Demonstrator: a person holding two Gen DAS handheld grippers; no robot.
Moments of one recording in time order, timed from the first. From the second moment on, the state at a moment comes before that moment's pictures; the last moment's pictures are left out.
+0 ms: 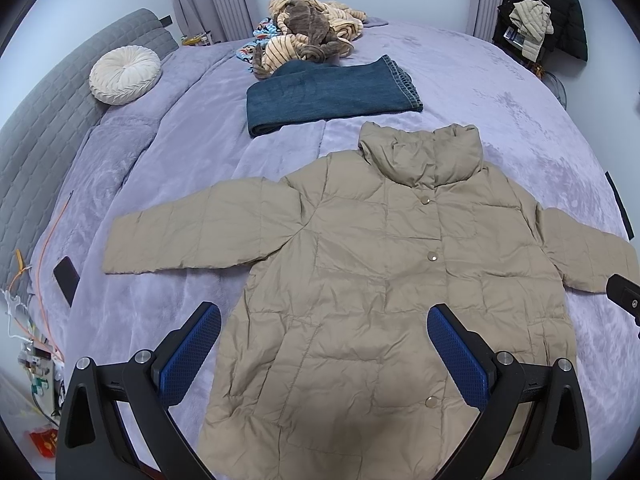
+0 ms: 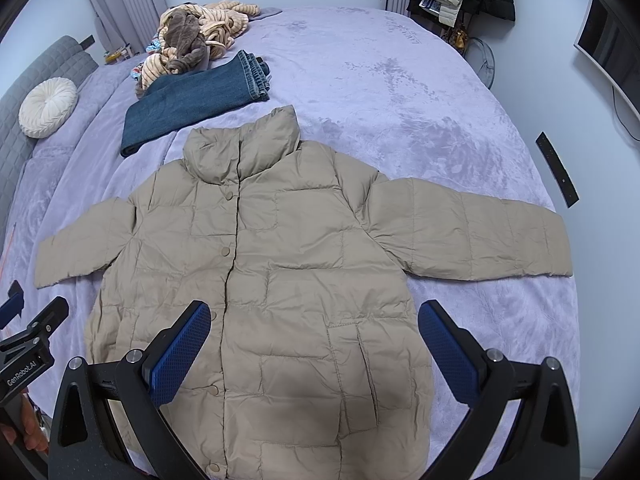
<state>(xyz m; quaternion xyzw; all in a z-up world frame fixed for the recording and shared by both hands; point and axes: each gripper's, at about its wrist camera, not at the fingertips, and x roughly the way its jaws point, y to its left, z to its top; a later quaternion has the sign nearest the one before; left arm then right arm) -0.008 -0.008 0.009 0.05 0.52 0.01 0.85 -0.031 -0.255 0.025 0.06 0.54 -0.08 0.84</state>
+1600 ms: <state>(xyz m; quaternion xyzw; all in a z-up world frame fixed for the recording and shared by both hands) -0.009 0.002 0.010 0.05 0.52 0.01 0.85 -0.031 -0.253 0.026 0.06 0.54 -0.08 0.84</state>
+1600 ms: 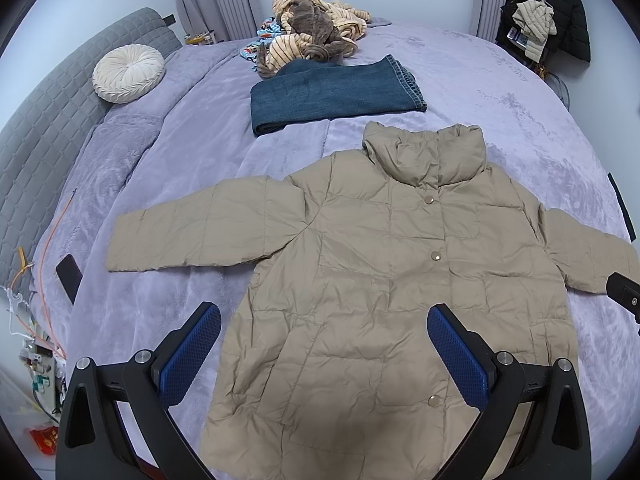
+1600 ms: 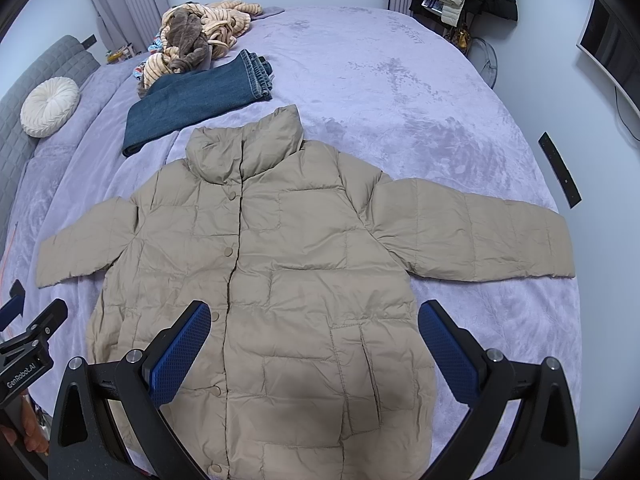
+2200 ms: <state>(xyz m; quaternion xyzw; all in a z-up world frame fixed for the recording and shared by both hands) -0.011 0.011 0.011 0.05 0.52 0.01 0.85 -0.032 -0.253 0.027 0.06 0.54 -0.08 0.84</state>
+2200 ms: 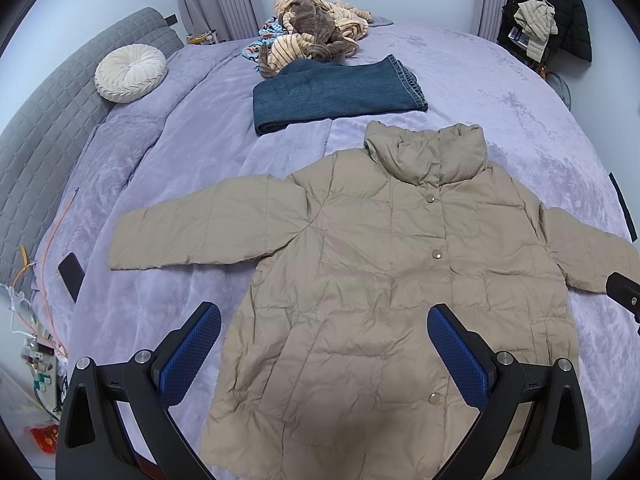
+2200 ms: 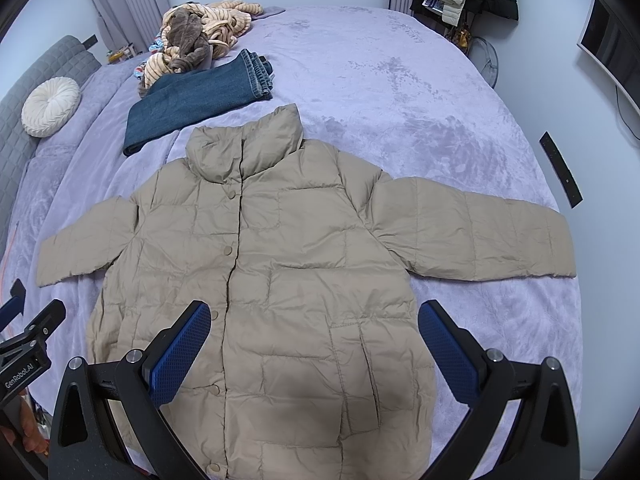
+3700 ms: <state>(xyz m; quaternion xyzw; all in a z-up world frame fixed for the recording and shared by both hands) 0.070 0.265 -0.179 -0.31 0.52 0.01 0.79 0.001 -0.109 -0.112 0.13 0.61 0.04 0.78</state>
